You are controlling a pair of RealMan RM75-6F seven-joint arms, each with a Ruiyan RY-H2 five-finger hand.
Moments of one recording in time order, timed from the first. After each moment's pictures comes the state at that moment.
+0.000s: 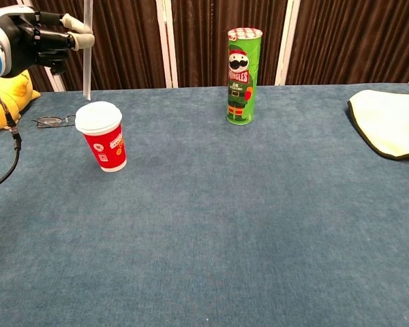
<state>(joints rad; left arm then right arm) -0.63 -1.52 -0.58 -1.67 0.73 1.06 -0.21 0.07 -1.35 0.04 -1.33 -1.49 1.42 0.32</state>
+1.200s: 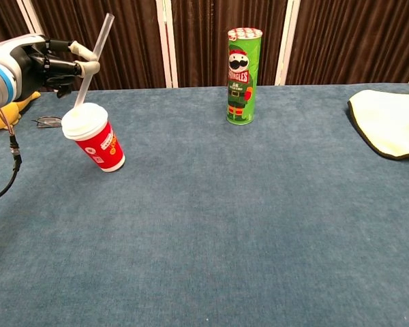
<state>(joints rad) -0.64 -1.57 -0.51 -1.54 0.79 1.02 -0.28 0.07 -1.35 0.04 -1.34 -1.48 1.41 0.32</state>
